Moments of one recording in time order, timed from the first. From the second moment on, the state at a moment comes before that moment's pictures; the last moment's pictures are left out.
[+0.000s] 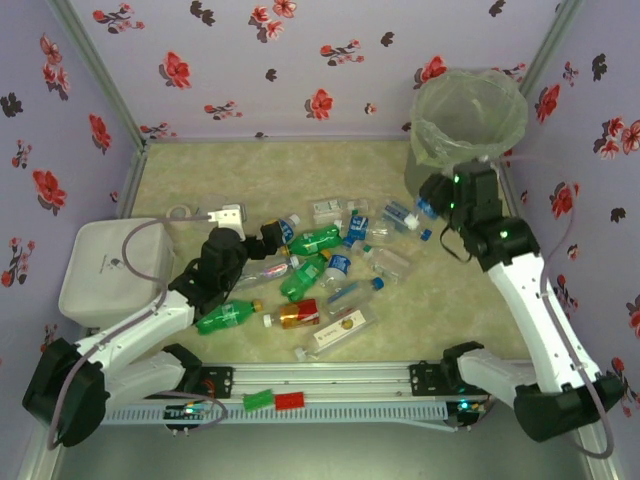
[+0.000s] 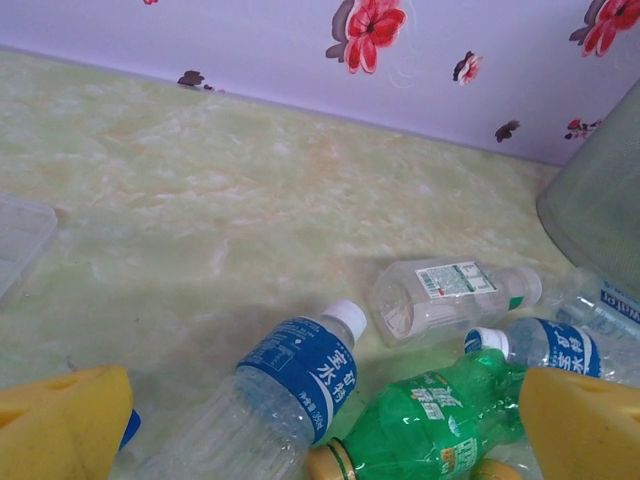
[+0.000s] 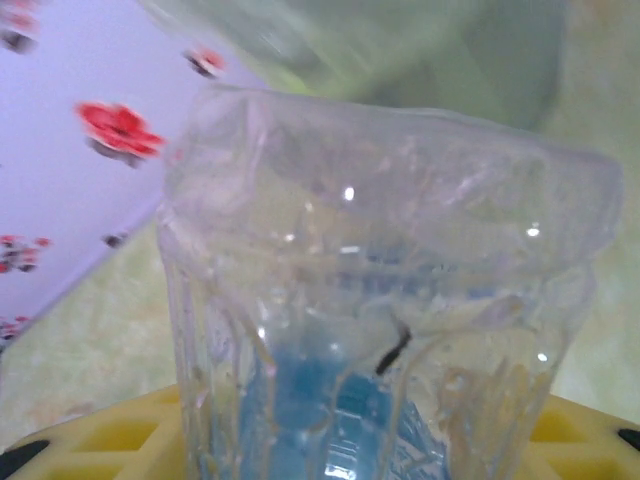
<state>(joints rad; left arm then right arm) -0.66 1.02 0.53 0.16 -0.33 -0.47 0.29 1.08 1.26 -0.76 0.18 0.77</state>
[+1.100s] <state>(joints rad) -0.66 0.99 0.58 -0.03 -0.28 -0.57 -0.02 1.93 2.02 -0.60 0.11 0.41</state>
